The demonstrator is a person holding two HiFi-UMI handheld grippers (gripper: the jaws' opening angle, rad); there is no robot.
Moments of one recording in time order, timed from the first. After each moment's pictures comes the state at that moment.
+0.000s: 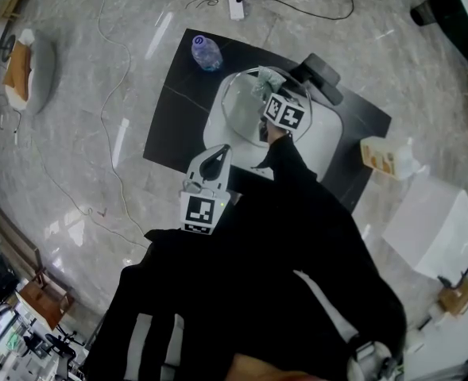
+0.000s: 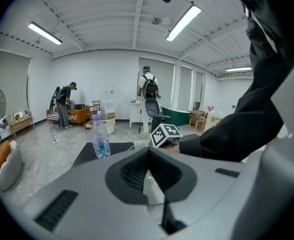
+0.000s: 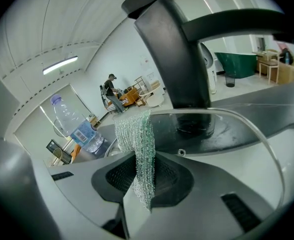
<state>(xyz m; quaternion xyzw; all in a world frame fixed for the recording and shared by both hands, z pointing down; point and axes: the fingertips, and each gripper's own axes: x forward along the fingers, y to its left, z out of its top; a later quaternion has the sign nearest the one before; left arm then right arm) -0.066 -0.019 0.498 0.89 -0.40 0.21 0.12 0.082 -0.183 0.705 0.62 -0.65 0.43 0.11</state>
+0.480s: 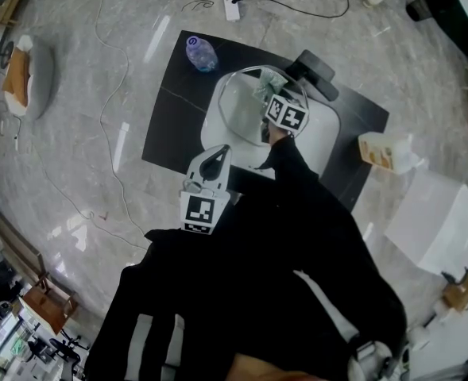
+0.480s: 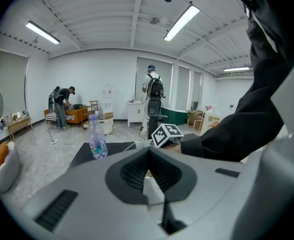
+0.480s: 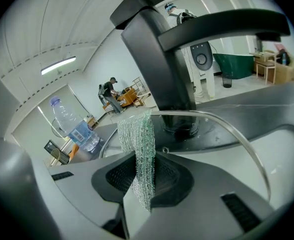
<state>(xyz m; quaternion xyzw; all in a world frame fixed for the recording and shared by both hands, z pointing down) -0.058 -0.014 0.498 0.89 -0.39 0.22 0.11 0.102 -0.172 0.705 0.63 -0.64 0.43 0.12</state>
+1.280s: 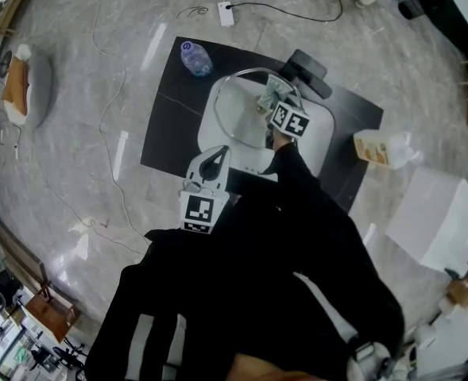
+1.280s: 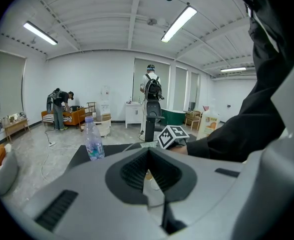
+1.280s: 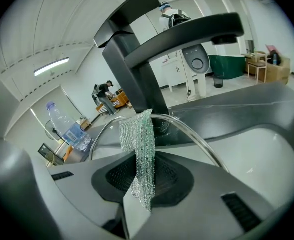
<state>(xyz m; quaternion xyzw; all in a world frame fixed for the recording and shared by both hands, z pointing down) -0.050 -0.011 0.496 0.90 -0.37 0.21 0.10 0.138 -0.145 0.709 0.65 -0.61 0.43 0.11</state>
